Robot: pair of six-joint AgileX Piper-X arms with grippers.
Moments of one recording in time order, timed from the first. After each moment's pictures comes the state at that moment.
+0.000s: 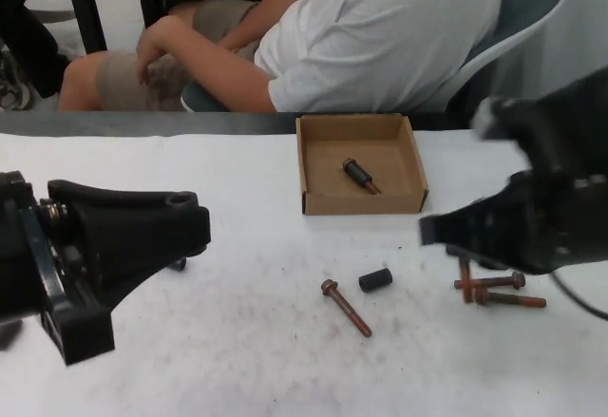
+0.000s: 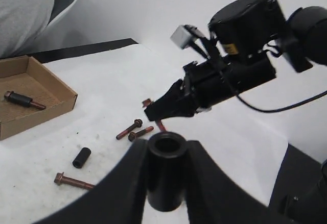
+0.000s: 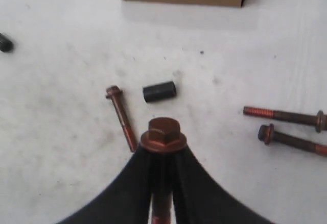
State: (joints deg) left arm -21.1 37.1 -27.6 8.5 39.4 -8.9; right arm 29.1 73.4 -48.3 31.1 0.3 20.6
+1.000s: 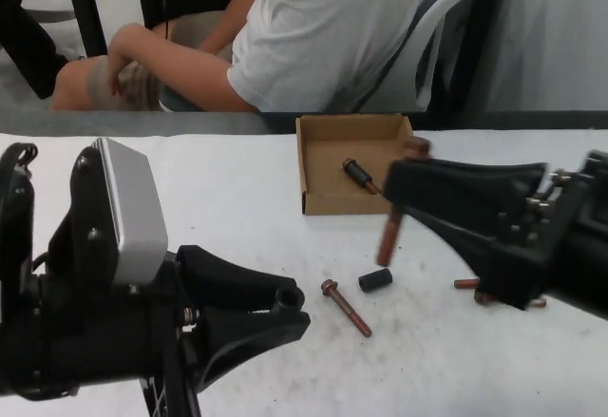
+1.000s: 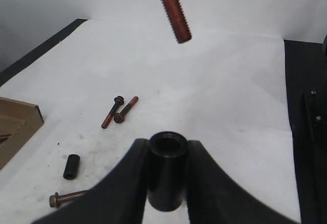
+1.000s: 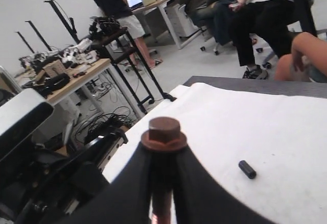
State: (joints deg) left arm -35.1 47.1 -25.7 4.4 34.6 17.4; right arm 47.3 47.0 -30.3 -8.4 -5.0 26.2
